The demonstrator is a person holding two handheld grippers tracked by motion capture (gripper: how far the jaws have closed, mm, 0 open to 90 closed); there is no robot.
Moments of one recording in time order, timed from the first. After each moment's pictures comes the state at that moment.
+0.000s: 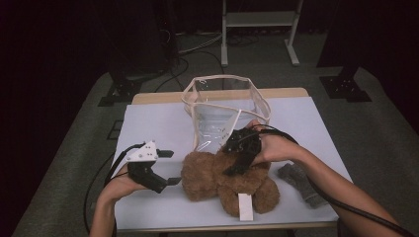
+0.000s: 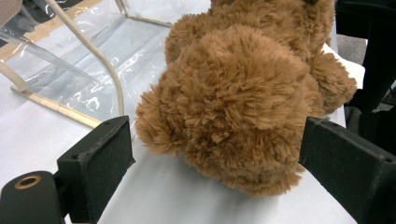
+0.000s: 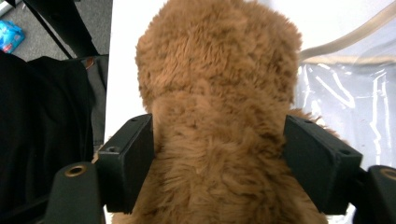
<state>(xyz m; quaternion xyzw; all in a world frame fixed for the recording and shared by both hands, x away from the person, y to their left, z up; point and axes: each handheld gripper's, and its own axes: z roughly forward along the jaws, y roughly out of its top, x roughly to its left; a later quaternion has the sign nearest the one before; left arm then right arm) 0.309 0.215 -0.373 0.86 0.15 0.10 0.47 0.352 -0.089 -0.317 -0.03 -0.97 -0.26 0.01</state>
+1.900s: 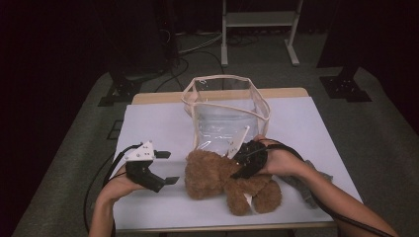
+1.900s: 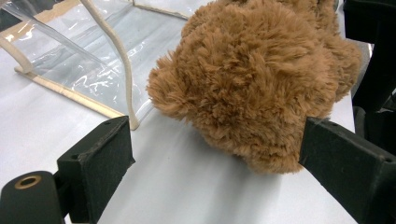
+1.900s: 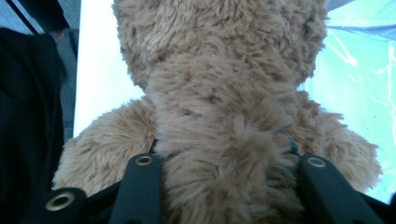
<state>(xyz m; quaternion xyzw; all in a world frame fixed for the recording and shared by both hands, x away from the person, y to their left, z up) 0.314 0.225 -0.382 0.86 0.17 0.09 0.47 0.340 -0.108 -0.354 -0.03 -0.97 -0.25 -0.03</state>
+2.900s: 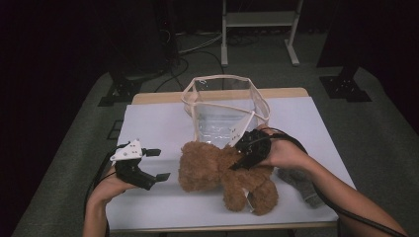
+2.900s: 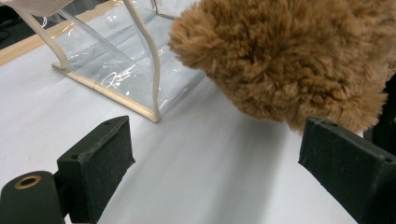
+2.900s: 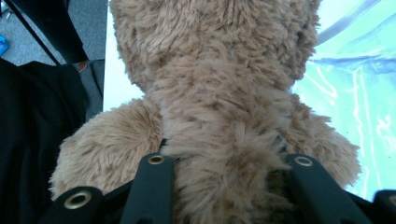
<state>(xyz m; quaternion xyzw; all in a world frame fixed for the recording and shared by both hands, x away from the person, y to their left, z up) 0.312 0.250 -0.379 0.84 0.20 0.11 0.49 0.340 -0.110 -0.311 -0.04 -0.96 -0.29 -0.02</state>
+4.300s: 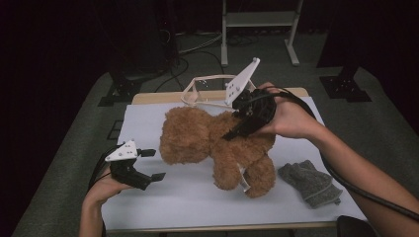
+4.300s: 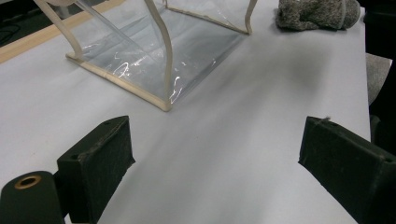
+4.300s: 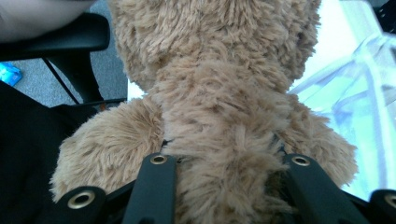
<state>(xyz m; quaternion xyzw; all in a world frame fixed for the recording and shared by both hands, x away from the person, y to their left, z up) 0.311 0.263 -0.379 0.84 0.21 0.11 0.48 0.341 -0.099 -0.183 -0.04 -0.95 -0.32 -0.03</state>
